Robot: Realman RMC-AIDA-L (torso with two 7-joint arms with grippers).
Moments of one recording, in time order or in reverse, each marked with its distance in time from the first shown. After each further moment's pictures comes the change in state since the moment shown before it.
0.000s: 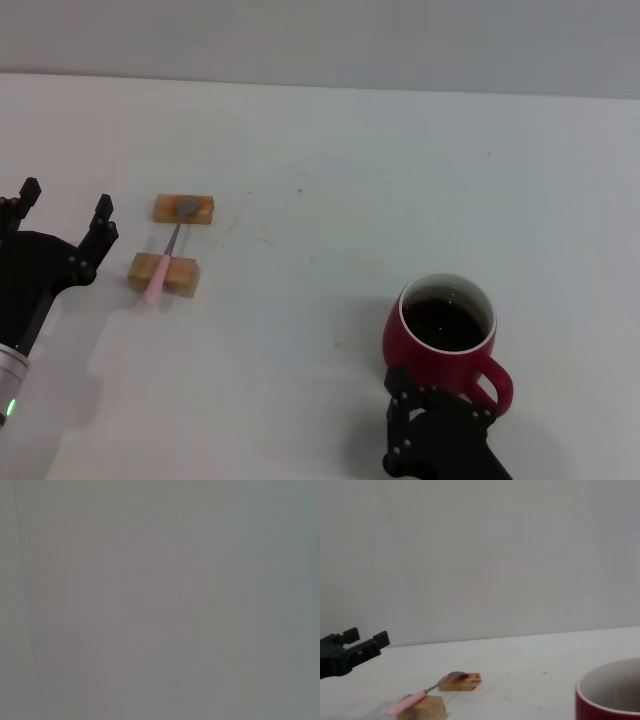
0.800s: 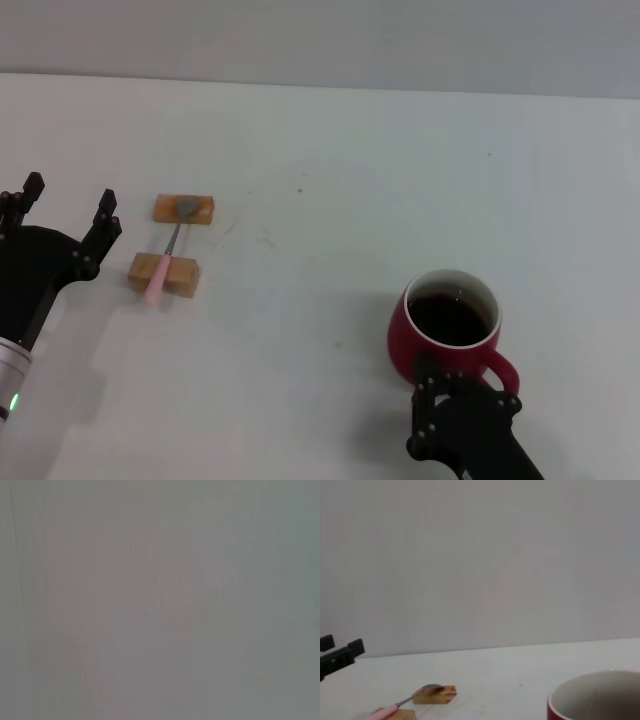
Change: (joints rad) left arm -0.010 0.000 0.000 -0.001 0.000 0.000 0.000; right arm -0.006 -0.009 0.020 -0.011 0.009 -0.036 -0.004
